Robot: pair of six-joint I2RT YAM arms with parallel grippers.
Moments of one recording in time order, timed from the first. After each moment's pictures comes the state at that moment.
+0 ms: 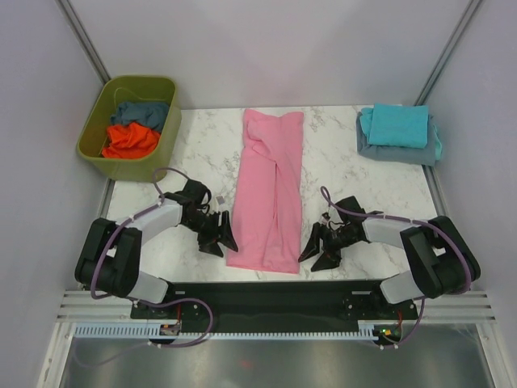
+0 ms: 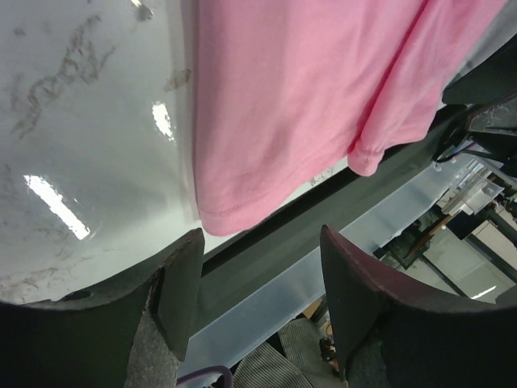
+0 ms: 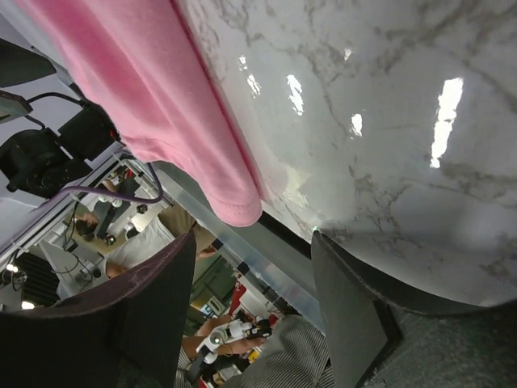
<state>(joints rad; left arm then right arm) -0.33 1.43 0.71 -0.68 0.63 -0.40 0.34 1.45 0.48 -0.36 -0.82 0.72</state>
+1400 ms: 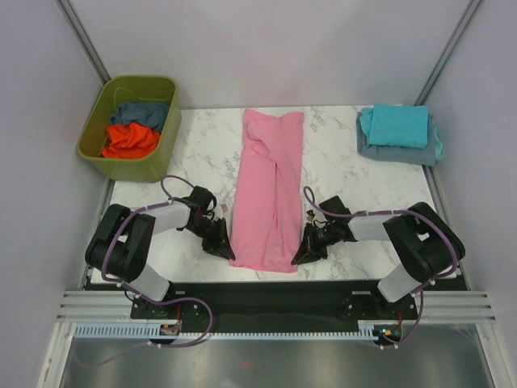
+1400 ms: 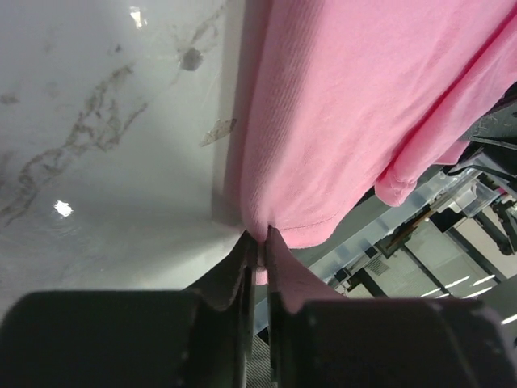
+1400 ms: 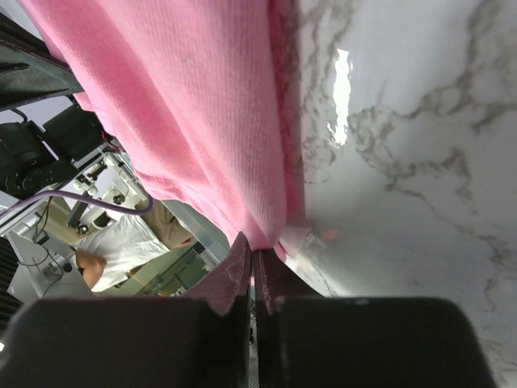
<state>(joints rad) -0.36 1.57 0.66 -0.53 0.64 -0.46 0.49 1.60 0.52 -0.12 -0.79 0.79</state>
